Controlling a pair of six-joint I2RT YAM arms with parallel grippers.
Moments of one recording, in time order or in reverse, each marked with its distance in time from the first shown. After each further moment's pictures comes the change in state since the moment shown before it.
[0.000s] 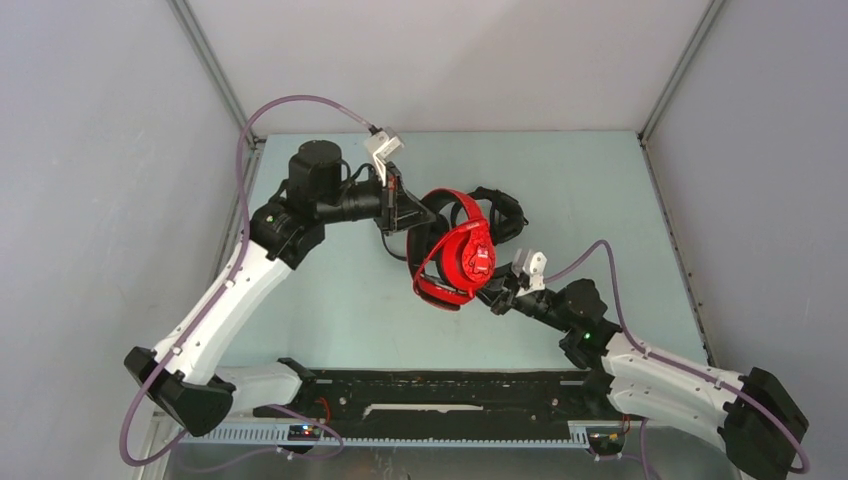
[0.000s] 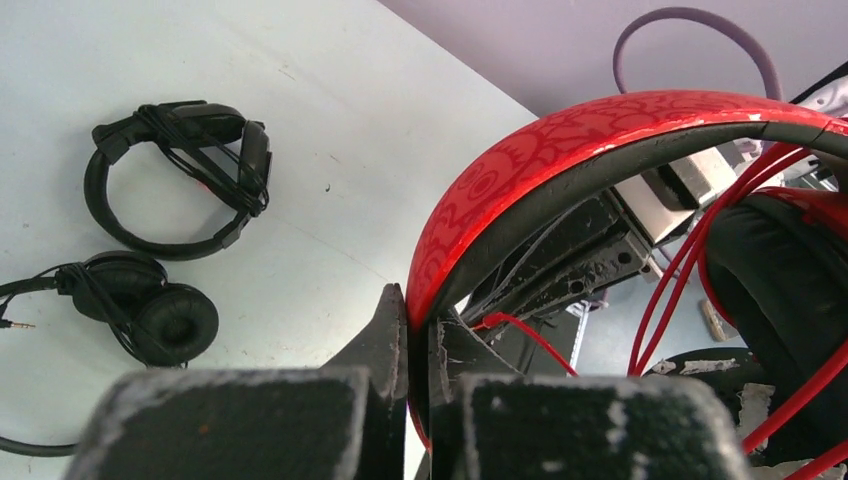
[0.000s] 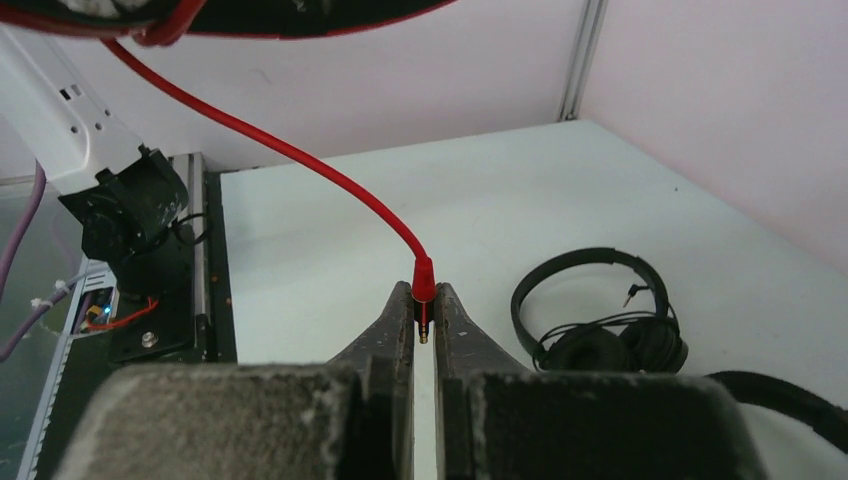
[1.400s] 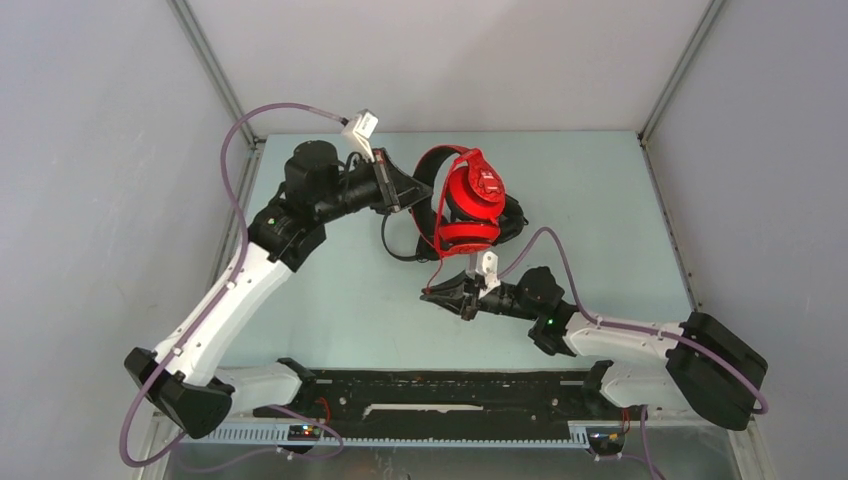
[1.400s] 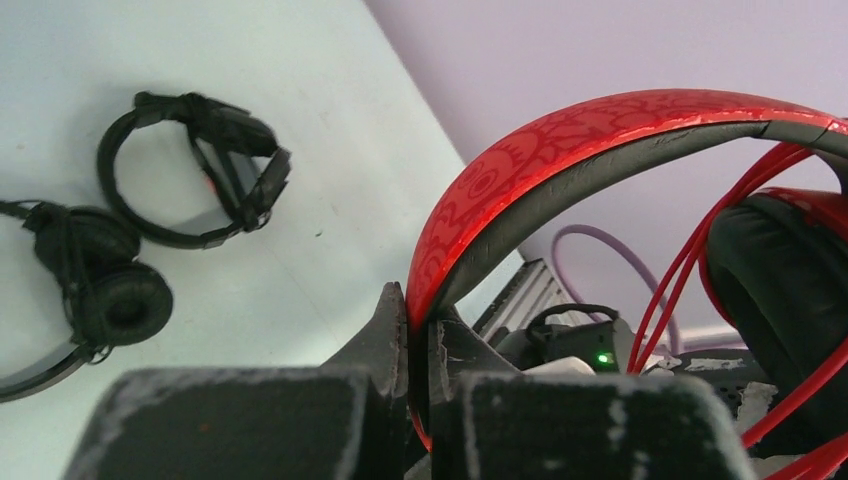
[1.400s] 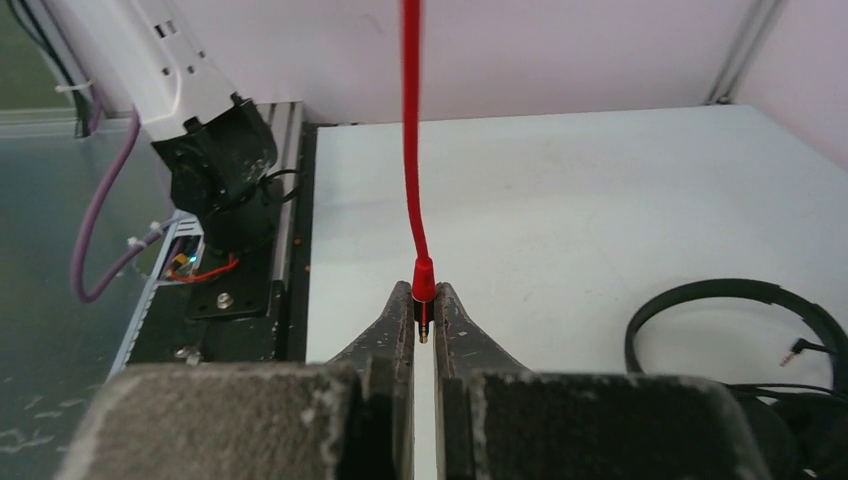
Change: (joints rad) left arm 0.000 -0.015 -0.042 0.159 -0.241 -0.422; right arm 0.080 0.346 0.105 0.146 -0.148 0.008
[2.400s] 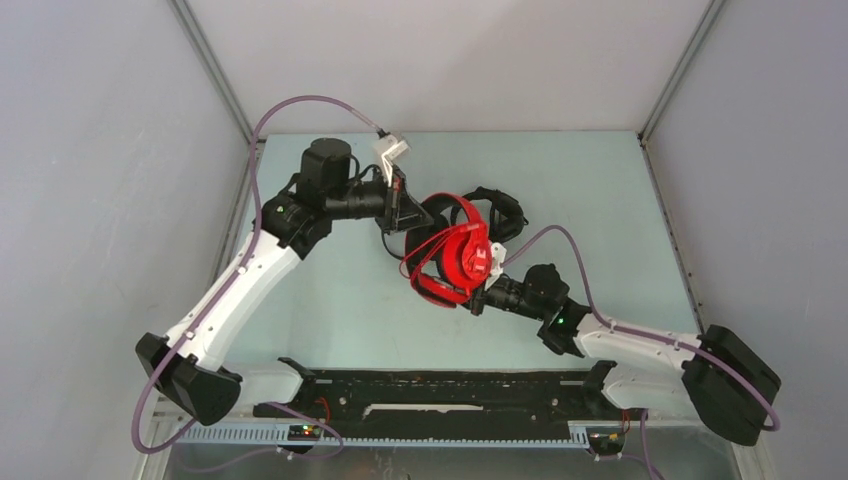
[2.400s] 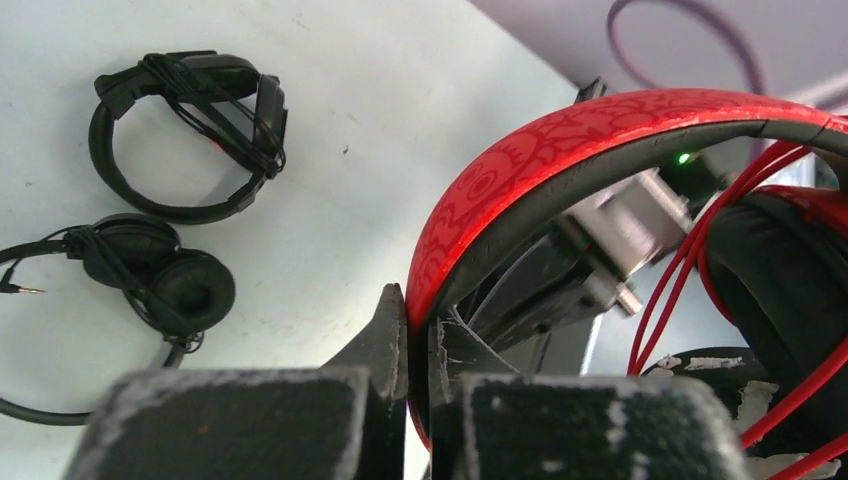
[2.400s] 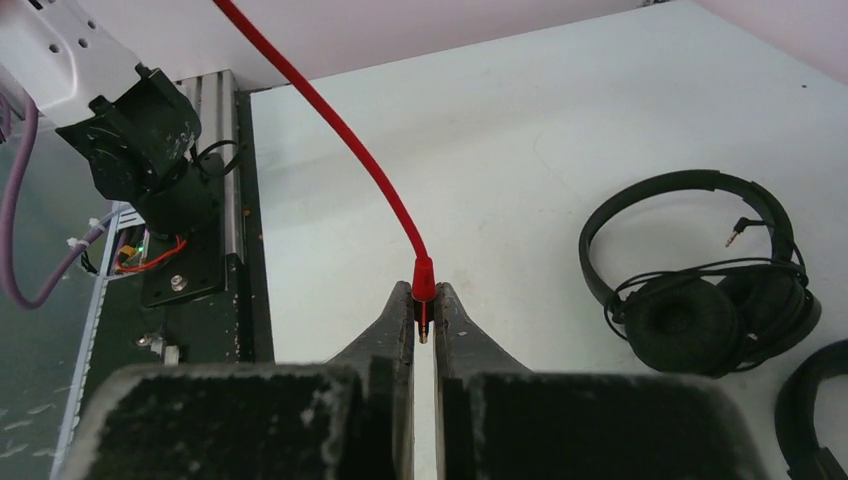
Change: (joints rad) left arm 0.032 0.077 0.034 -0.182 0.261 0.439; right arm -0.050 -0.060 -0.008 -0.180 0.084 0.030
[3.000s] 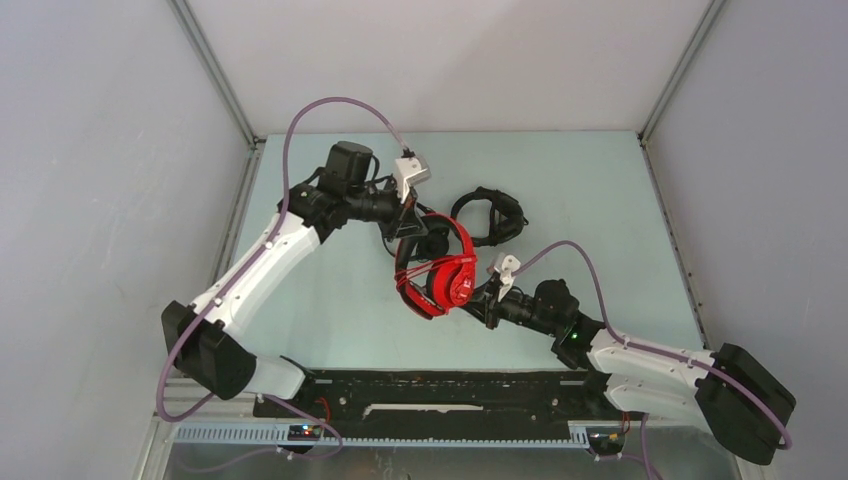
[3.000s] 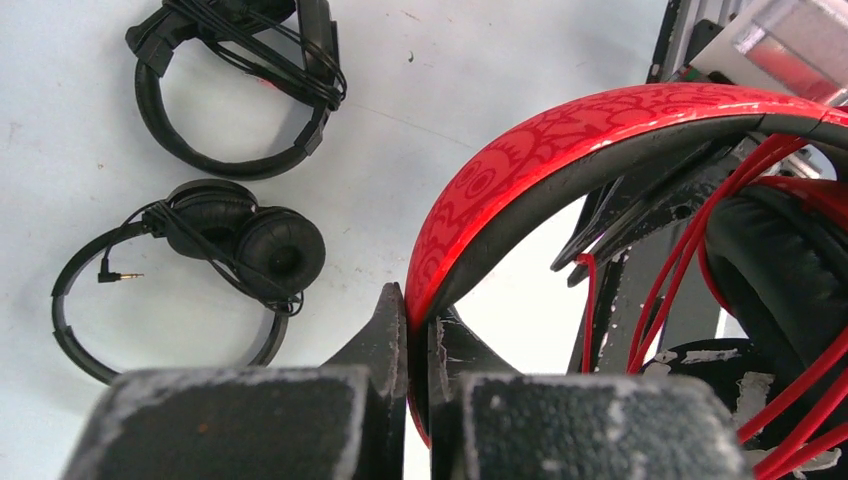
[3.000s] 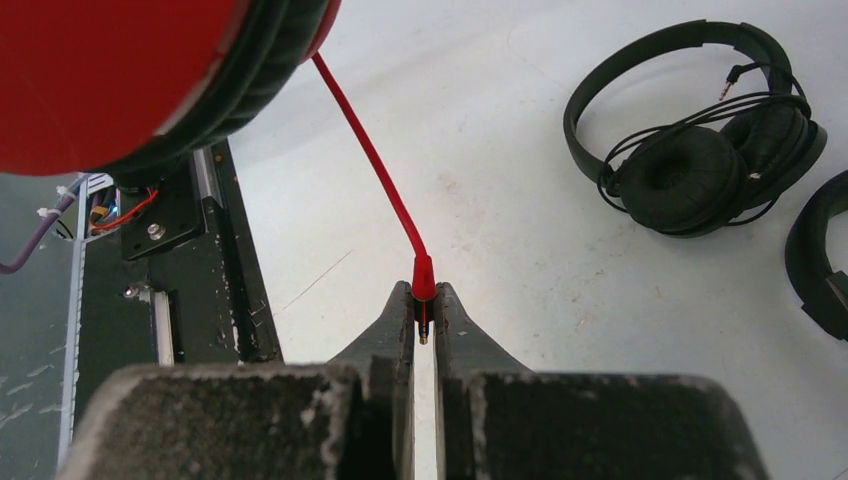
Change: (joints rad) left arm 0.027 0.137 -0.001 -0.151 0.025 0.478; right arm -0.022 -0.145 -0.158 -0.096 0.082 0.068
